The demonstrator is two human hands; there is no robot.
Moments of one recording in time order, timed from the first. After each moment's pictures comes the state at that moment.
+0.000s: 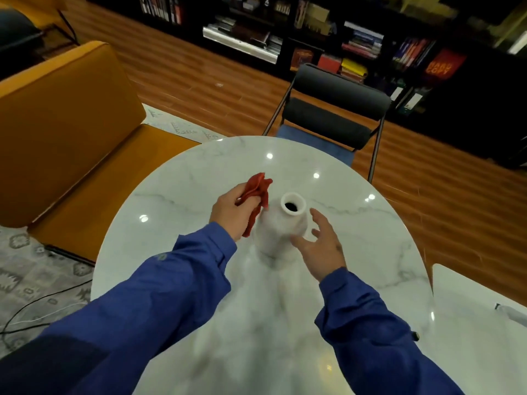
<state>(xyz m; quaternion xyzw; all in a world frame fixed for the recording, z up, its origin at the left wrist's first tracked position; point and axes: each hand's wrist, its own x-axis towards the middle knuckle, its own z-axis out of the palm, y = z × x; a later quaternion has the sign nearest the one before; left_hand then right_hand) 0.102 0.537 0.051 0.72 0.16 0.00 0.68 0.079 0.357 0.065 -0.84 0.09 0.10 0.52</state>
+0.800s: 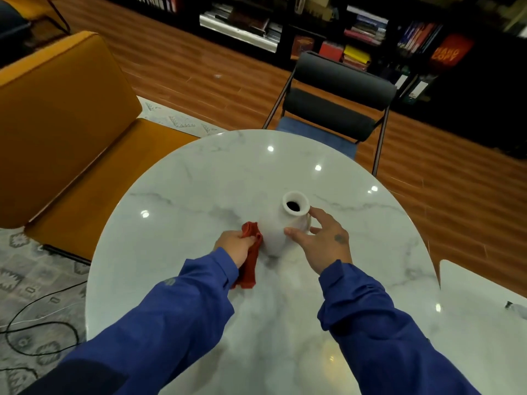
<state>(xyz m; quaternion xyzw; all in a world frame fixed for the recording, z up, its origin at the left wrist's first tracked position) 0.091 0.524 -0.020 0.74 0.29 -0.18 0.57 0.103 0.354 0.049 -0.88 0.10 0.08 0.46</state>
